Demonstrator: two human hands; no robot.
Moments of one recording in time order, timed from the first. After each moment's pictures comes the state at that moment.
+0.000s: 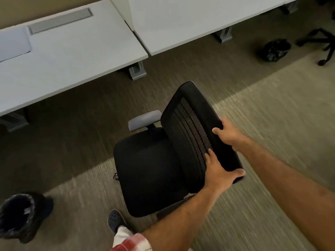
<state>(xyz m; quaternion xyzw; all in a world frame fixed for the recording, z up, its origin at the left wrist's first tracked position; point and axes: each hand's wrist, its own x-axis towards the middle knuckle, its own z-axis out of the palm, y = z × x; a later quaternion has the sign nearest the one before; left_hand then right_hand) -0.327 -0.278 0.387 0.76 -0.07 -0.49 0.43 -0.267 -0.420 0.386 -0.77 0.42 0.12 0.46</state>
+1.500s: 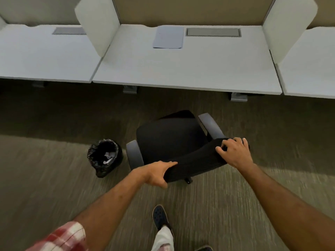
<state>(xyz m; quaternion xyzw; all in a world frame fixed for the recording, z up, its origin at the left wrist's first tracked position) -0.091 0.274 0.382 0.84 -0.15 -0.47 0.22 -0.032 -0.059 0.360 -0.99 -0.03 0.12 0.09</state>
